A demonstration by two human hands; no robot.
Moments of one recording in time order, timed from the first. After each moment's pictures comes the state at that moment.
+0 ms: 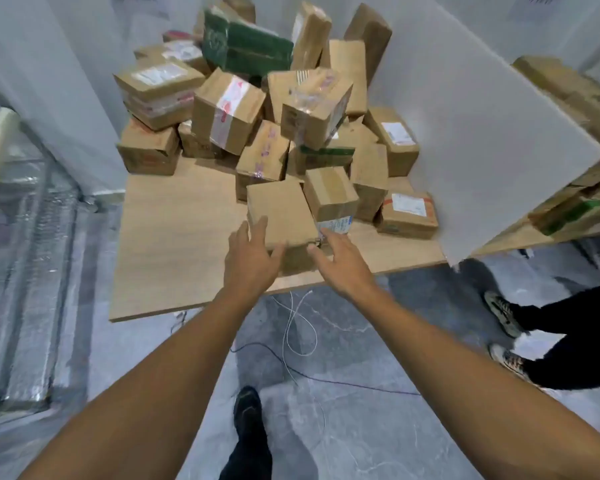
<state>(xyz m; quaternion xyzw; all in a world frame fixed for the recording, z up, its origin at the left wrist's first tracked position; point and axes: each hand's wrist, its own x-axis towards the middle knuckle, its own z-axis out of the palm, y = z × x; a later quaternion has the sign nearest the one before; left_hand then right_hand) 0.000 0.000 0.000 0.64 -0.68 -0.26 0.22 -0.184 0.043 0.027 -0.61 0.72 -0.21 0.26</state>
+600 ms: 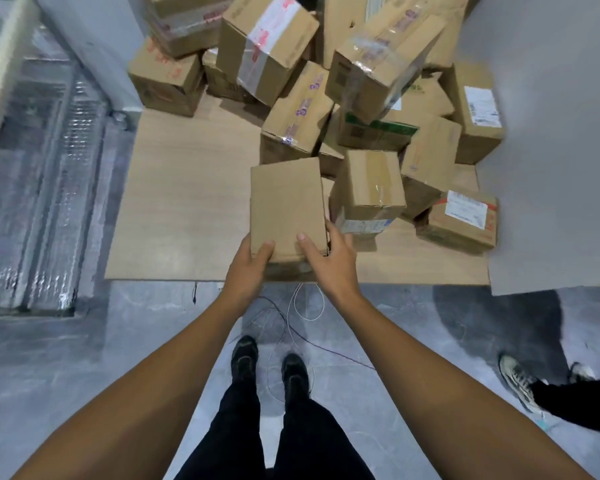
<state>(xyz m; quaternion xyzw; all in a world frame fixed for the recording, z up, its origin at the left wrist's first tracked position) 0.004 -0.010 -0.061 0.64 -0.37 -0.56 0.37 -0.166 -0.025 -0.028 -0.50 0.70 -0.29 0.41</state>
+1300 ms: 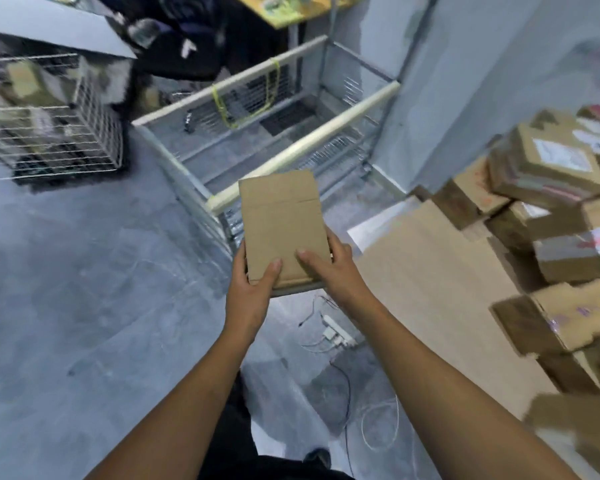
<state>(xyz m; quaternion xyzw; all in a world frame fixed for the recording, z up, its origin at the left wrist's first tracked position) 0.274 0.158 0.007 0.73 -0.04 -0.21 0.65 0.202 -0.001 0.036 -0.69 0.32 -0.06 0.64</state>
